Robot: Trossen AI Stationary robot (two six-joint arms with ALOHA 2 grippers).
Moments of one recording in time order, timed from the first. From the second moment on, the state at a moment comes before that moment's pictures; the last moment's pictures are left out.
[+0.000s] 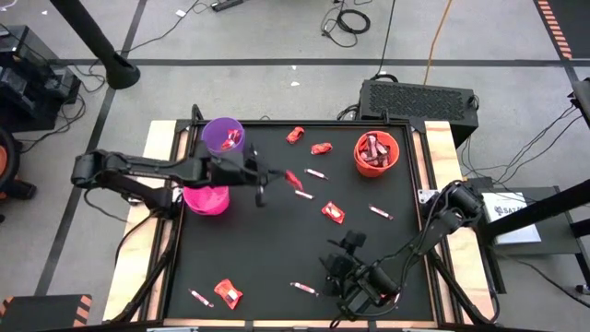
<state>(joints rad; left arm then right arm) 0.10 1.25 0.80 0.10 -0.12 0.11 0.72 1.91 1.44 -0.91 0.92 0.91</state>
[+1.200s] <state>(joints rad) 0.78 1.22 0.99 -0.77 -0.35 0.12 0.67 1.91 1.33 -0.94 0.92 0.91</state>
